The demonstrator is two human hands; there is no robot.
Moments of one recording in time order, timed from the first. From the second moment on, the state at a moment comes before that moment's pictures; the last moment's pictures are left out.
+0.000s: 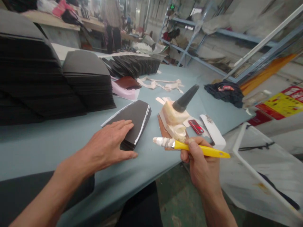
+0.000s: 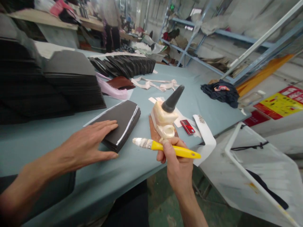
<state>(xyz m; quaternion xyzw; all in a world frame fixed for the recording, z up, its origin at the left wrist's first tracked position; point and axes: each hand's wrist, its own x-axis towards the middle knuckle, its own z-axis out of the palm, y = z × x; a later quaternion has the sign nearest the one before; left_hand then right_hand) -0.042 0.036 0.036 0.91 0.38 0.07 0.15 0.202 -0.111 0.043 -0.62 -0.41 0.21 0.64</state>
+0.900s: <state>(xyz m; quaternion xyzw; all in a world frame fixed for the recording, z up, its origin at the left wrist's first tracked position) -0.051 0.072 0.076 0.94 0.31 0.03 0.11 0.197 -0.131 -0.007 -0.62 -0.33 0.34 0.63</state>
